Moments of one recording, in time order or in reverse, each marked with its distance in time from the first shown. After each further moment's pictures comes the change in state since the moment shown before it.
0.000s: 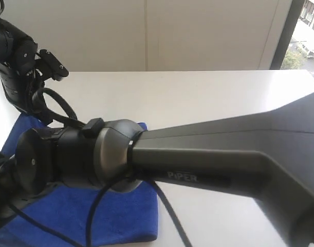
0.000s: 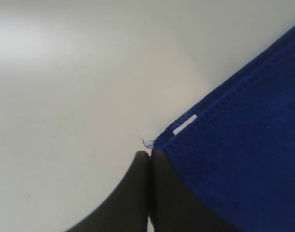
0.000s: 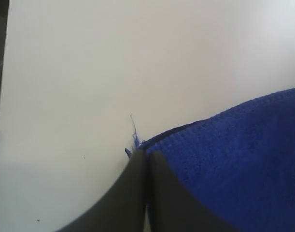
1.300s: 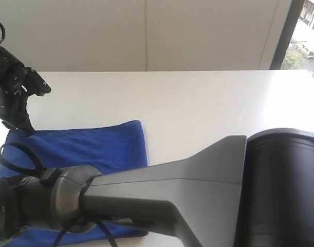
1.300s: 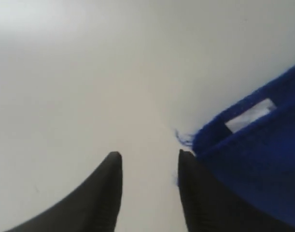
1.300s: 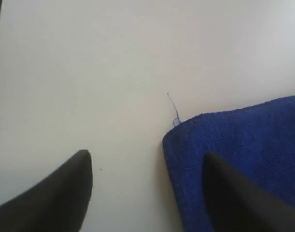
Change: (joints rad) left arm 0.115 0.139 0.000 0.163 -0.091 -0.086; right arm 0.067 0.186 -0.113 0.021 -0.036 -0.032
